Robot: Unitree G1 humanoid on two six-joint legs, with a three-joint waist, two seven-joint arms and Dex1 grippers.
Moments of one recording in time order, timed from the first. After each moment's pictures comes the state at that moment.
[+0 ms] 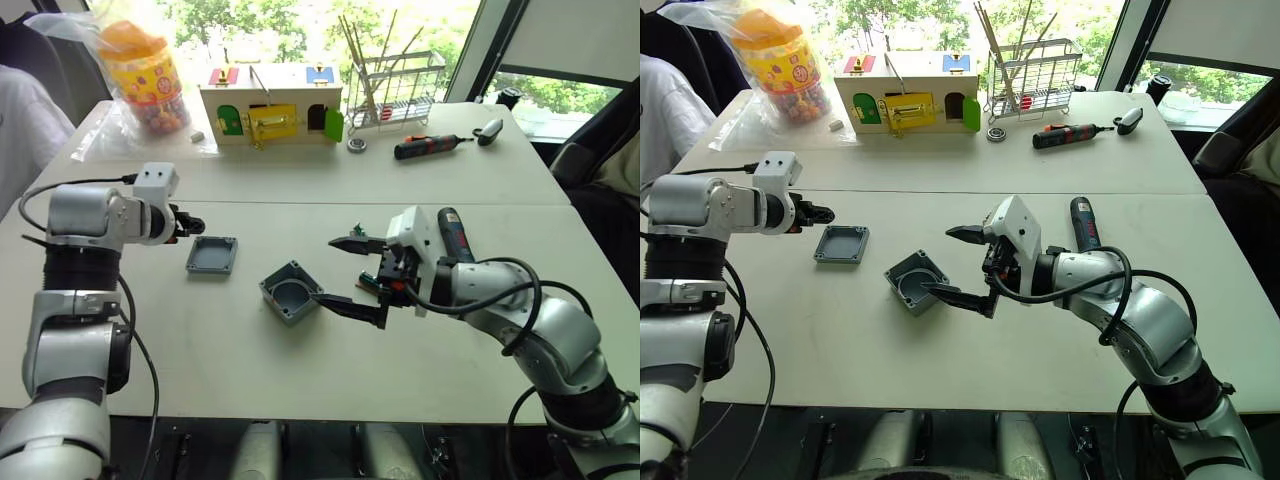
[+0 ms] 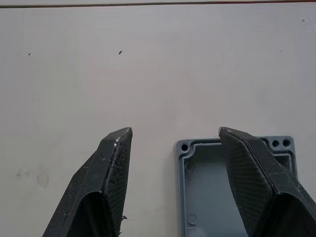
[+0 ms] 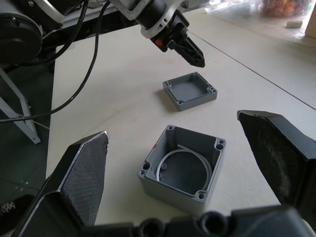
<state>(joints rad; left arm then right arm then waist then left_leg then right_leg) -0.91 0.67 0.03 0.38 -0.31 1.34 -0.34 -0.41 -0.63 0.17 -0.62 0.64 0.75 0.64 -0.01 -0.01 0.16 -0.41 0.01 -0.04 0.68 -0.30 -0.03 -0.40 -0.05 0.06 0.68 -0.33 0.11</state>
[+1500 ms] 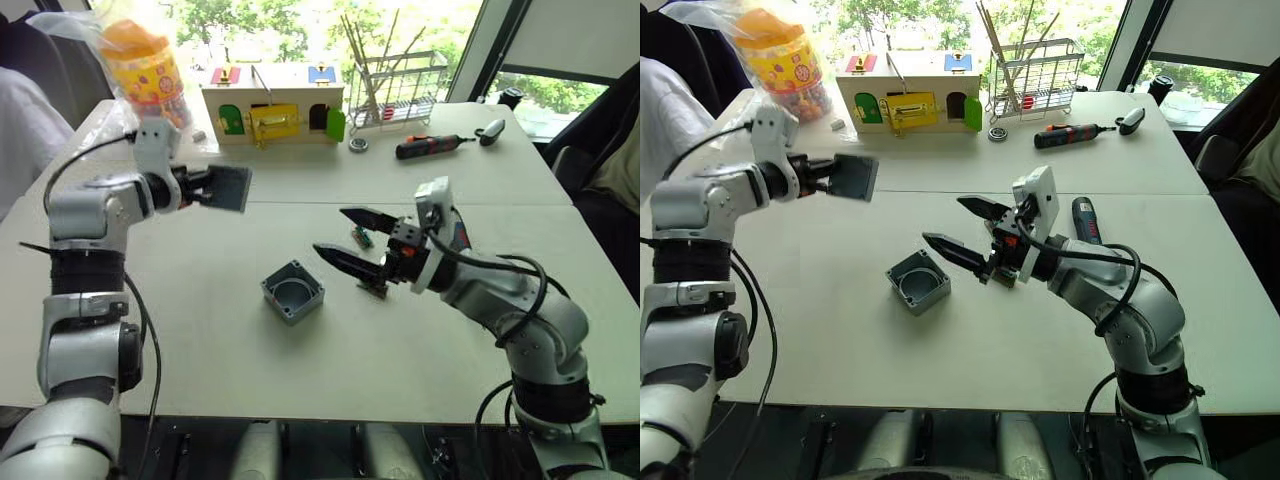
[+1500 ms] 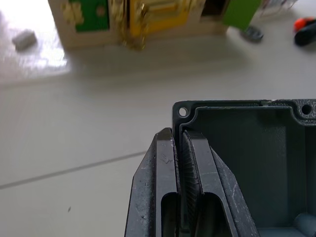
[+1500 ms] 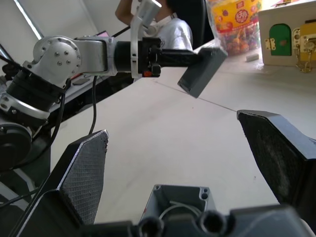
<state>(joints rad) -0.97 0.57 0.20 0.31 -0.34 0.81 -0.57 -0.49 -0.40 -0.03 -0.48 0.79 0.85 0.48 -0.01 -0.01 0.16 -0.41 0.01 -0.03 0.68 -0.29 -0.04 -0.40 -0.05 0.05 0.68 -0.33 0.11</state>
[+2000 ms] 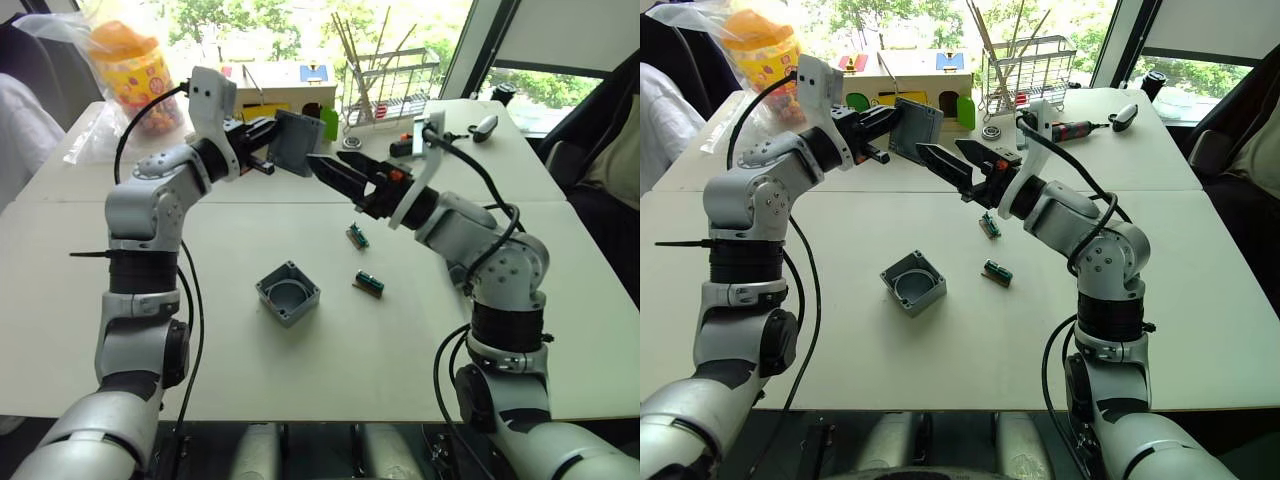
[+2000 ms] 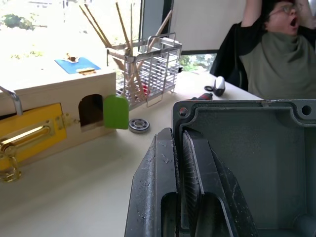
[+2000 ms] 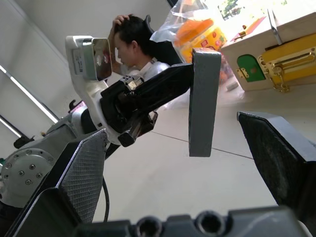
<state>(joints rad) -0.95 0.38 0.13 0.15 -0.40 0.70 -0.59 -0.74 -0.22 -0.15 -0.21 0.91 0.95 0.28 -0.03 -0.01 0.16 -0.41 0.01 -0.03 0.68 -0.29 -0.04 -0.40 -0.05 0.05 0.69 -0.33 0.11</state>
